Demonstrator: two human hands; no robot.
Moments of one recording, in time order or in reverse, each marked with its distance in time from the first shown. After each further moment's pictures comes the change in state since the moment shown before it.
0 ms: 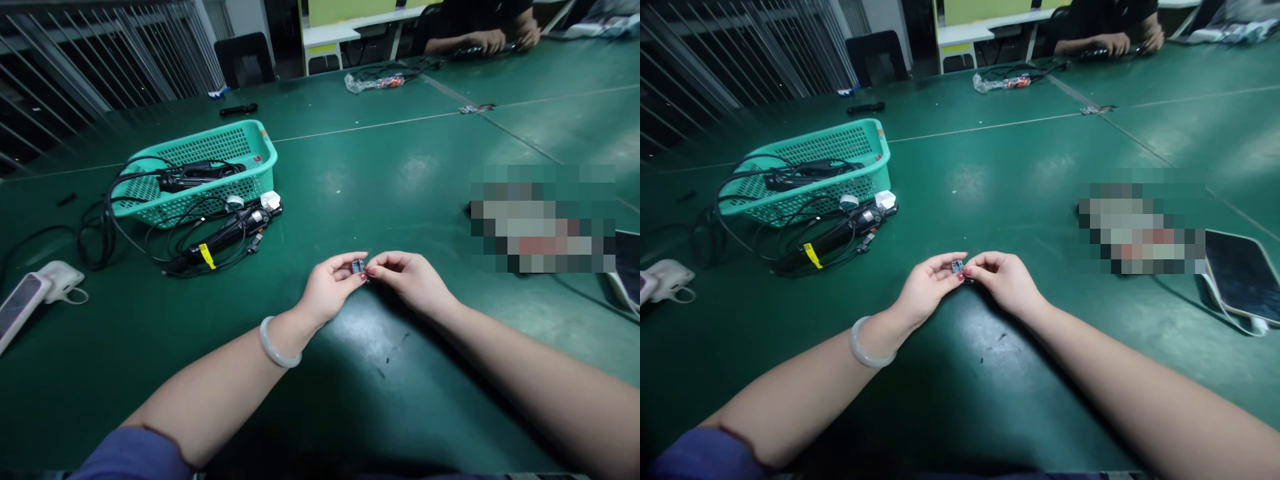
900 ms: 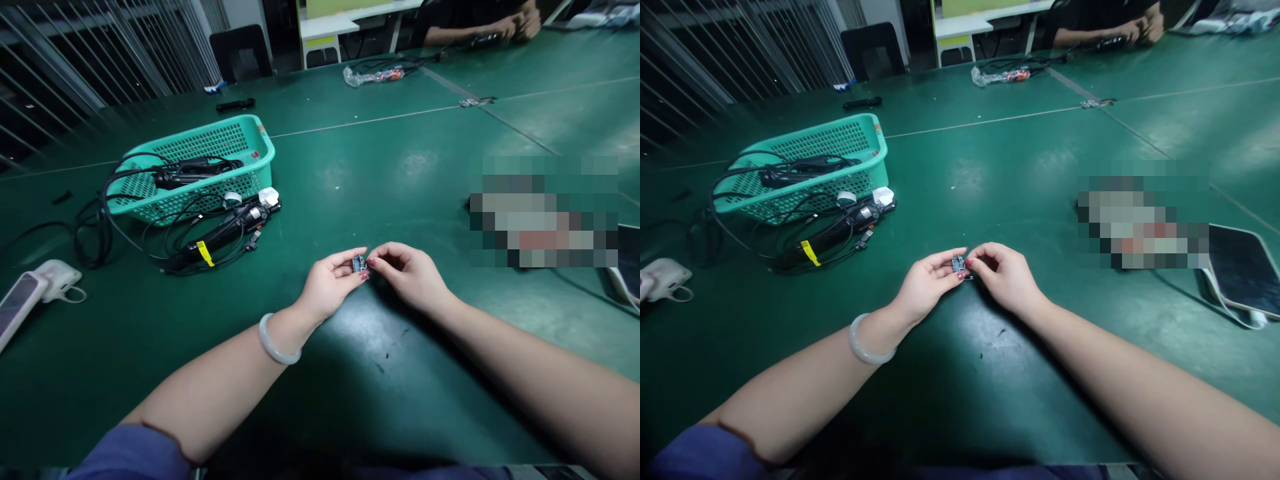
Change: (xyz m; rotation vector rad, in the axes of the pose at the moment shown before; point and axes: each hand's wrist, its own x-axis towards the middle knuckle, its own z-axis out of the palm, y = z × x) left_hand 0.000 -0.001 0.001 -0.017 -0.014 -0.039; right_hand 0.002 0.015 -0.001 -0.235 0.102 -0.197
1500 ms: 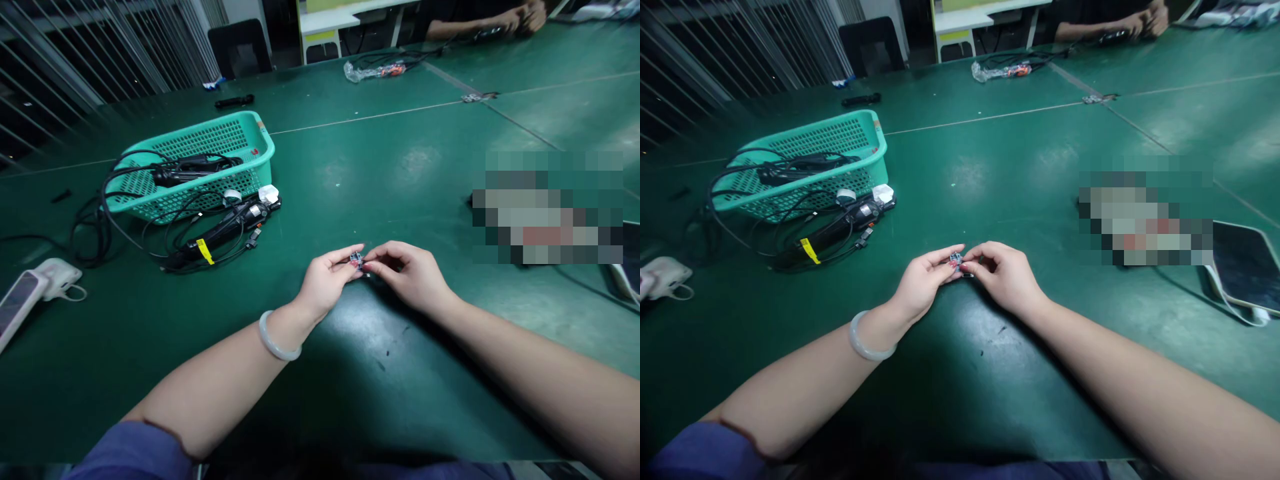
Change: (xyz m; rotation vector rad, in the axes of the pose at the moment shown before) left_hand 0.002 0.001 0.000 -0.042 0.072 -0.015; right_hand -0.005 -0.004 0.000 -0.116 0.009 -0.107
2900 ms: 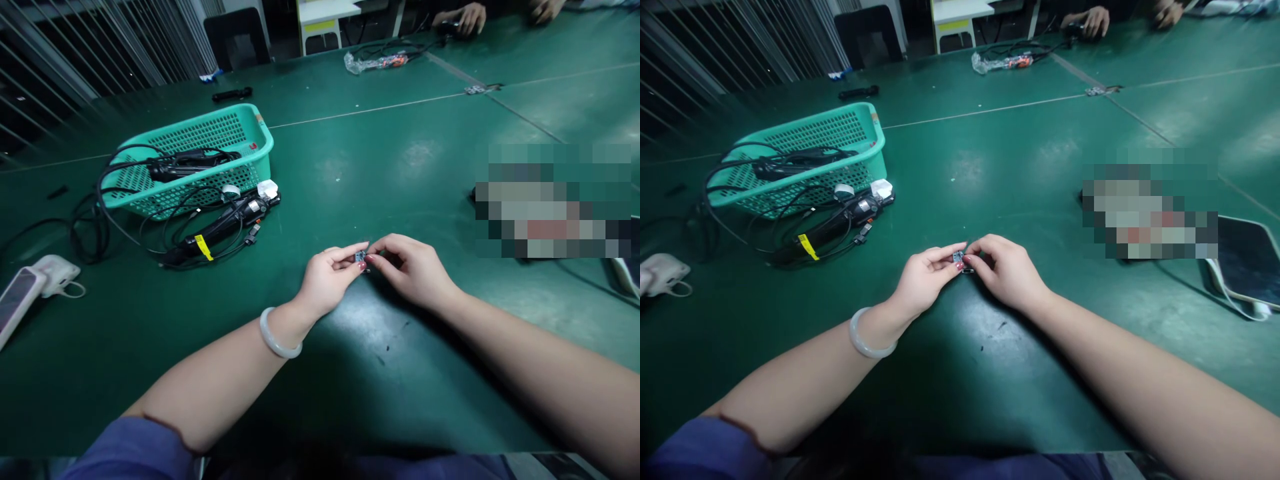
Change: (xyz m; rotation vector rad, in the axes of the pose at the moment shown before) left_hand -0.001 -0.004 -0.003 0.215 -0.046 0.169; right_hand 0.002 0.001 -0.006 -0.249 -0.018 -0.246
